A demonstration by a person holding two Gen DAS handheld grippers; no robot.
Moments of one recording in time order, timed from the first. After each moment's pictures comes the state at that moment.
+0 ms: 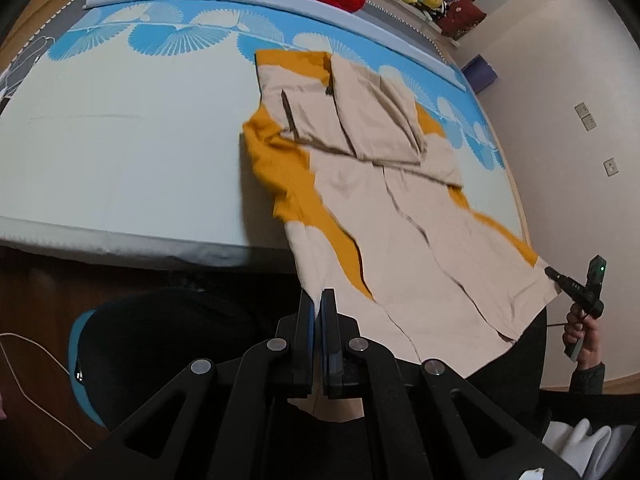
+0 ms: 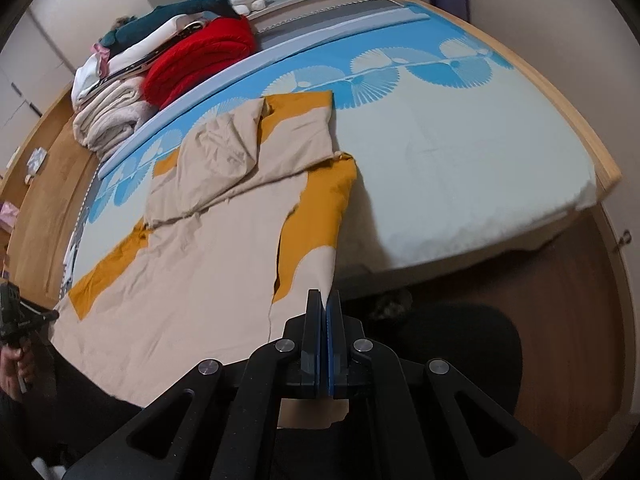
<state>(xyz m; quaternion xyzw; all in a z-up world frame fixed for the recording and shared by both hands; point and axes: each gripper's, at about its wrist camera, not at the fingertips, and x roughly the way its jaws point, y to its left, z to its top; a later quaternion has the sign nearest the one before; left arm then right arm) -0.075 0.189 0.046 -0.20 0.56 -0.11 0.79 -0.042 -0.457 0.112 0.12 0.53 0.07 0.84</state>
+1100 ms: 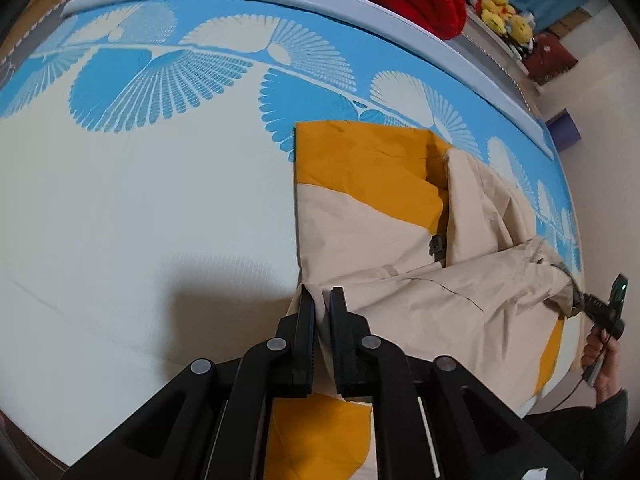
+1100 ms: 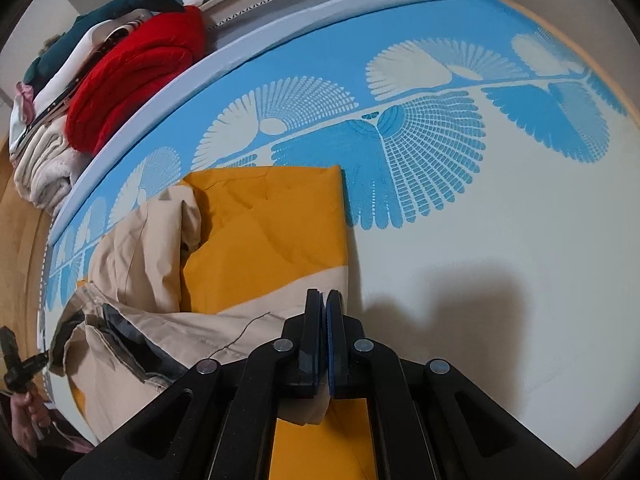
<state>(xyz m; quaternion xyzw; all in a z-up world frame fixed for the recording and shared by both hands) 0.267 0.241 -0.086 -0.23 0.57 -0.01 0.79 0.376 -0.408 -0.039 0.14 0.55 0.05 0.82</state>
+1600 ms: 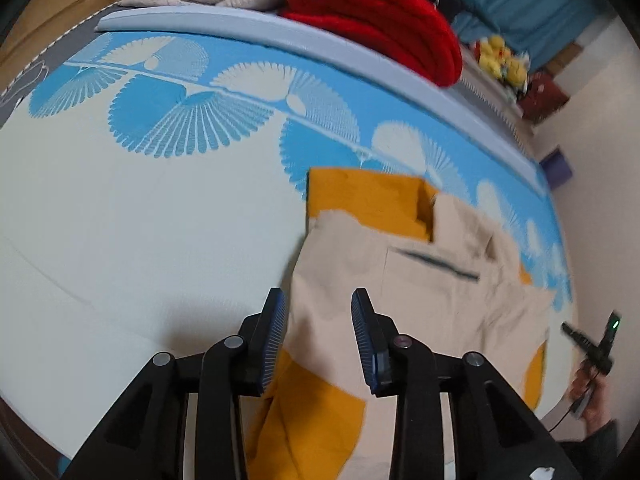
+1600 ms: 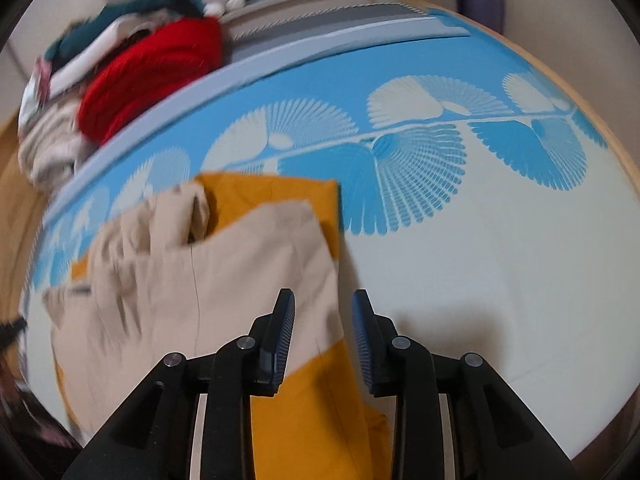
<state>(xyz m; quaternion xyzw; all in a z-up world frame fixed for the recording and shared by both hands) 0.237 0.250 -0.054 -0.23 0.51 0.02 0.83 0.339 -0.400 -0.013 0.08 0.52 0.05 0.85</state>
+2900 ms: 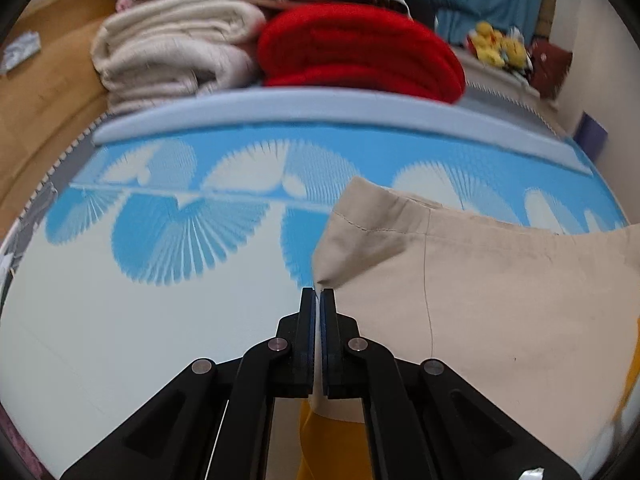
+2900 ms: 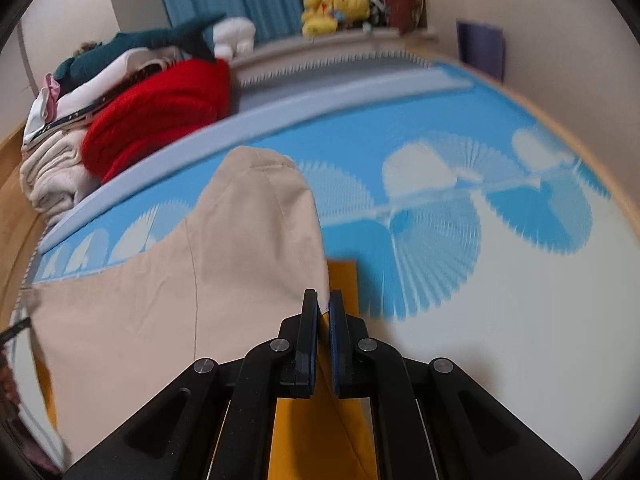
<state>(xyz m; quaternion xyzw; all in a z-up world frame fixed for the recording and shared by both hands) 0.322 0.208 -0.050 -0.07 0.42 0.10 0.90 0.382 -0.374 0.017 0.07 0.41 0.03 0.91</state>
